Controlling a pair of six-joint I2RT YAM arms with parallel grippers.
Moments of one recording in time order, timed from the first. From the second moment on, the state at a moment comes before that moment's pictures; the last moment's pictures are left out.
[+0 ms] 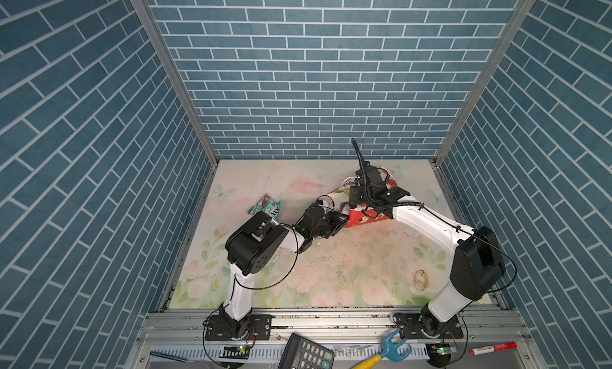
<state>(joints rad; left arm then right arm) -0.68 2.01 0.88 0.78 0.36 -1.32 0.64 1.65 1.32 -0.43 0.22 0.42</state>
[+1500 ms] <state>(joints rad) -0.66 1.68 0.95 0.24 0.12 -0.86 0.65 1.62 1.32 -0.44 0.22 0.42</state>
